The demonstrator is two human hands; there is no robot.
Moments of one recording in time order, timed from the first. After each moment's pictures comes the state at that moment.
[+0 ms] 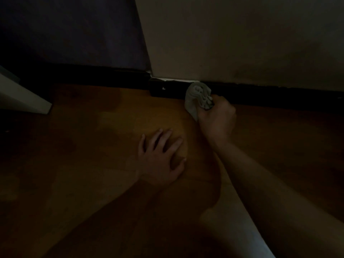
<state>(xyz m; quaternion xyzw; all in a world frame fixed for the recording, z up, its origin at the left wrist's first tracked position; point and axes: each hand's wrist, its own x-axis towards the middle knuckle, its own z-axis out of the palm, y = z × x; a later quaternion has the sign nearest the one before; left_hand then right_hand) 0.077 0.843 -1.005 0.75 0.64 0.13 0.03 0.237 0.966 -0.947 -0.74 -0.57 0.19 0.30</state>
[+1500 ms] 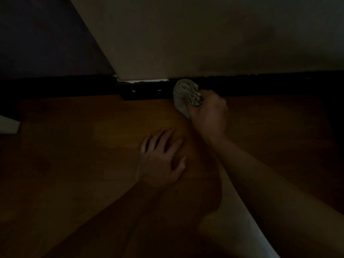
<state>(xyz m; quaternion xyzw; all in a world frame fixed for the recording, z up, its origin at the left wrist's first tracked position) 0.124 0.859 -1.000 0.81 0.58 0.12 0.06 0.284 0.966 -0.947 -0.74 -0.57 0.19 0.29</state>
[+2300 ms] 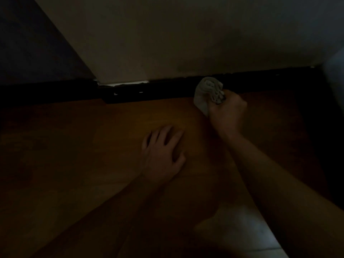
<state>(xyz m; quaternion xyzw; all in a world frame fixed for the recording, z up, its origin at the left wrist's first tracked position) 0.166 0.873 -0.991 0.80 0.57 0.12 0.13 0.364 0.957 -0.950 -0.81 -0.46 0.17 0.32</state>
